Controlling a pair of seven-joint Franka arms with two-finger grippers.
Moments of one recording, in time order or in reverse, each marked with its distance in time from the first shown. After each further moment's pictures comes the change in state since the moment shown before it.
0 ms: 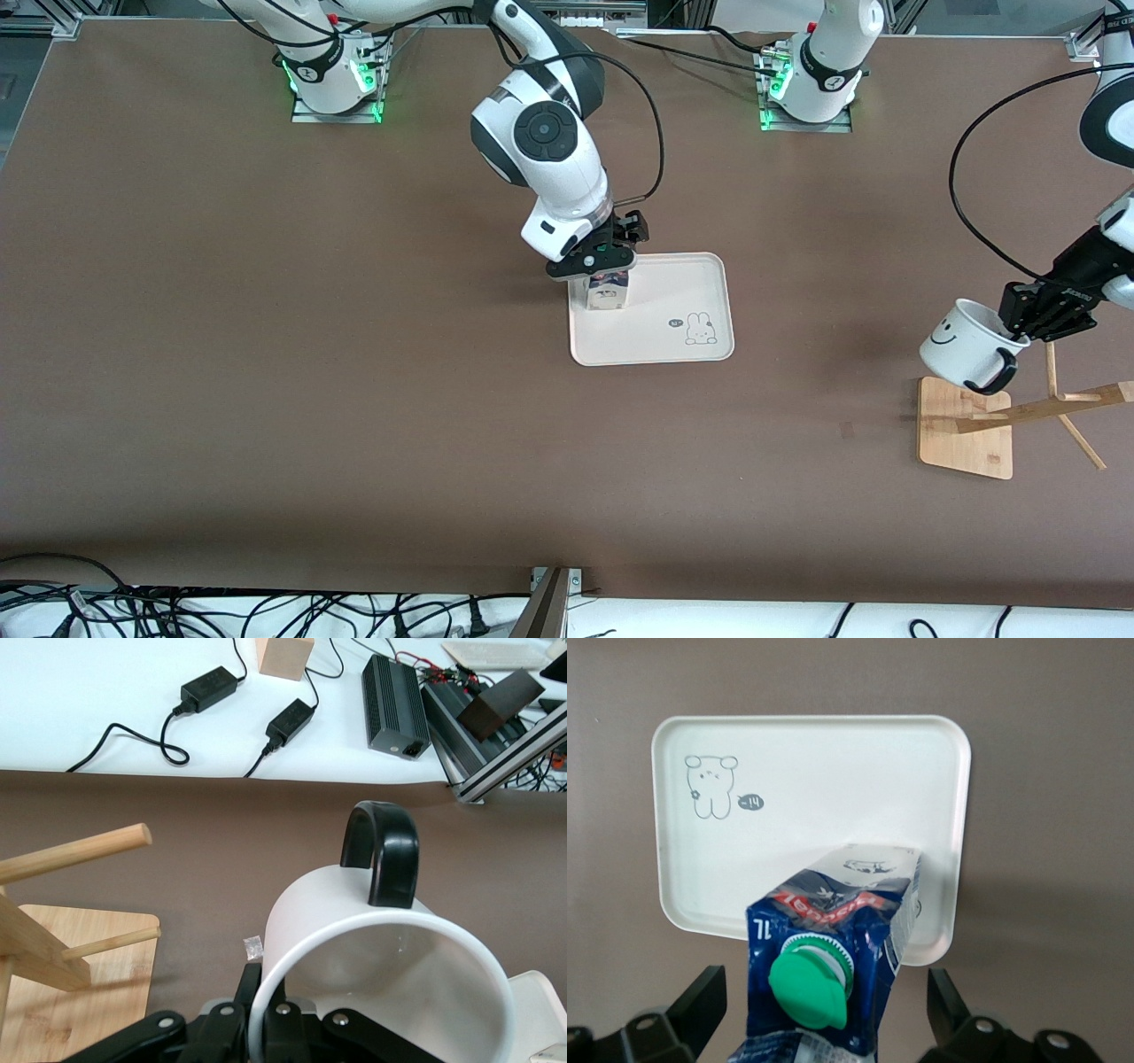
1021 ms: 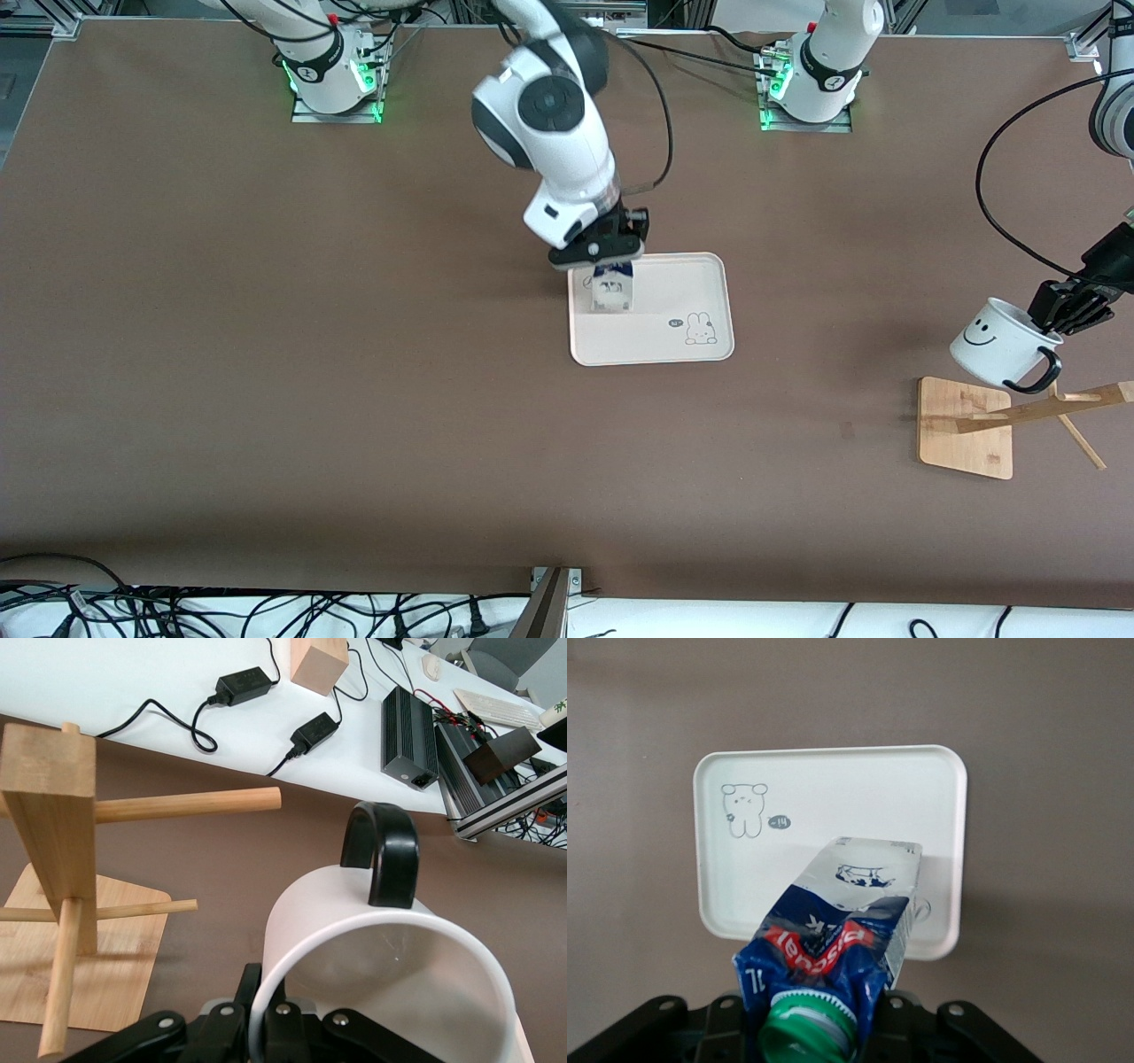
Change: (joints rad) left arm 0.101 0.027 0.001 0.001 -0.117 -0.070 0.013; right arm 0.009 -0.101 -0.019 0.050 -0.011 -0.110 0.070
